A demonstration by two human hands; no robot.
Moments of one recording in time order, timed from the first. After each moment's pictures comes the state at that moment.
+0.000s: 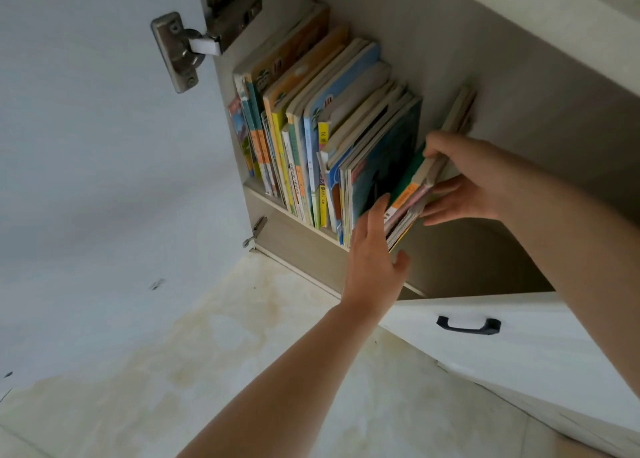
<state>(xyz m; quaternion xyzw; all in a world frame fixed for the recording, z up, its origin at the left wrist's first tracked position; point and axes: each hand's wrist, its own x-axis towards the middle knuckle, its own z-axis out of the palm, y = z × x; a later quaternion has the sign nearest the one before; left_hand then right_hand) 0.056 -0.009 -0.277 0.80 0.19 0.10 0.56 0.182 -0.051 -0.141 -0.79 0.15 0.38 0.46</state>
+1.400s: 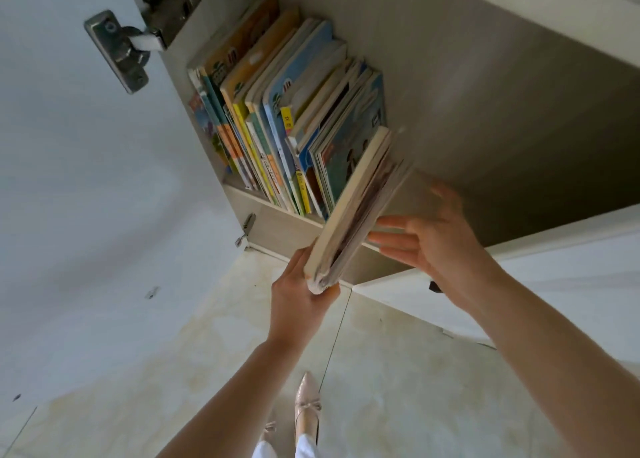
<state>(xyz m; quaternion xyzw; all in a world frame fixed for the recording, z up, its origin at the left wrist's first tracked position) -0.035 0.037 -0.315 0.83 0.17 0.12 0.51 0.073 -0.094 -0.176 -0.73 0.15 0.30 0.60</state>
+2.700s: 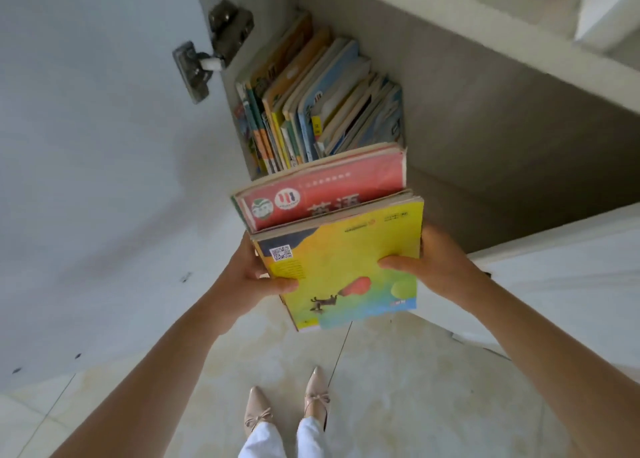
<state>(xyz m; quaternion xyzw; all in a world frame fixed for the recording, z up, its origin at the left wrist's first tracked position) -0.063 0.143 -0.269 0.63 0.21 -0.11 0.74 0.068 -0.115 -0.217 -0.85 -0.11 0.30 0.41</state>
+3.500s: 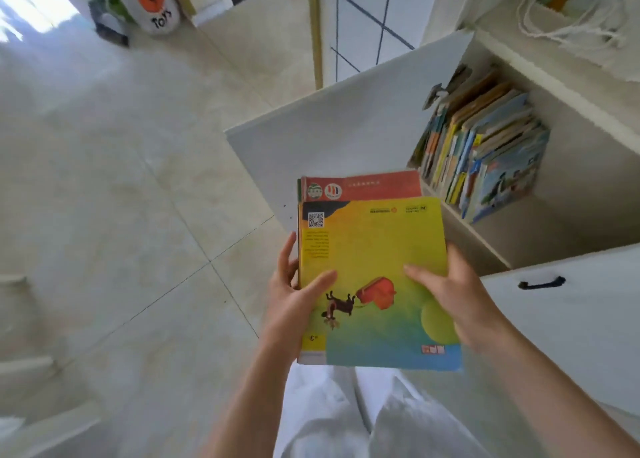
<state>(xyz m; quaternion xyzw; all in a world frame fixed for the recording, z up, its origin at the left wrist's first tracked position) -0.343 0.093 -0.039 0.43 0.50 0.16 0.73 -0.171 -0.041 -0.032 -0.75 -0.07 0.43 0.50</state>
